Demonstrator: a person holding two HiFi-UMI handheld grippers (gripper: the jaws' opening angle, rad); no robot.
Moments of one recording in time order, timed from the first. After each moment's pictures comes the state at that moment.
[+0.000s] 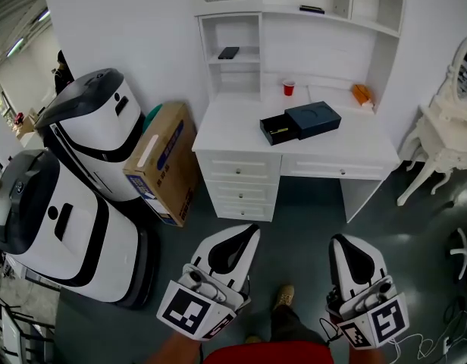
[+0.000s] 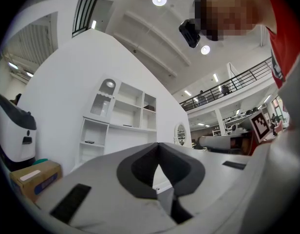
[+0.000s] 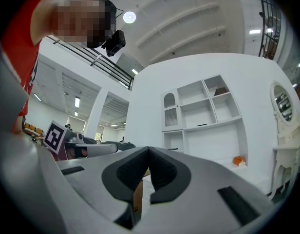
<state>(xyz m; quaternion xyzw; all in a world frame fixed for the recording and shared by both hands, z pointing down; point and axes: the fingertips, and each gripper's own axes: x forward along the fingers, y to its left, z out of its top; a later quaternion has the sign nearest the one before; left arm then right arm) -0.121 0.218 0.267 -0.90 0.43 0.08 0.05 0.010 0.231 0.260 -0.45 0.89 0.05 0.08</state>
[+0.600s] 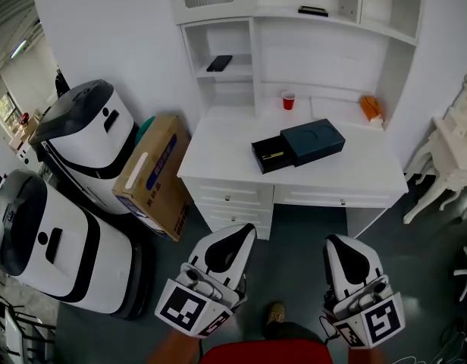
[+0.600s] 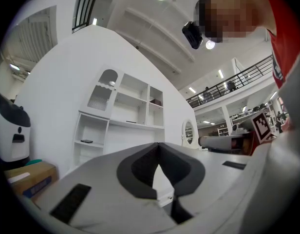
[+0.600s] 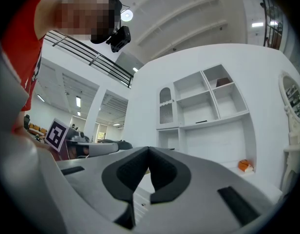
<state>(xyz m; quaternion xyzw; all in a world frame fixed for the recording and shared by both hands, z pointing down) -0.078 0.058 0.260 -0.88 0.46 0.08 0.05 0.052 0.068 0.257 -0.43 0.90 0.05 0.07</state>
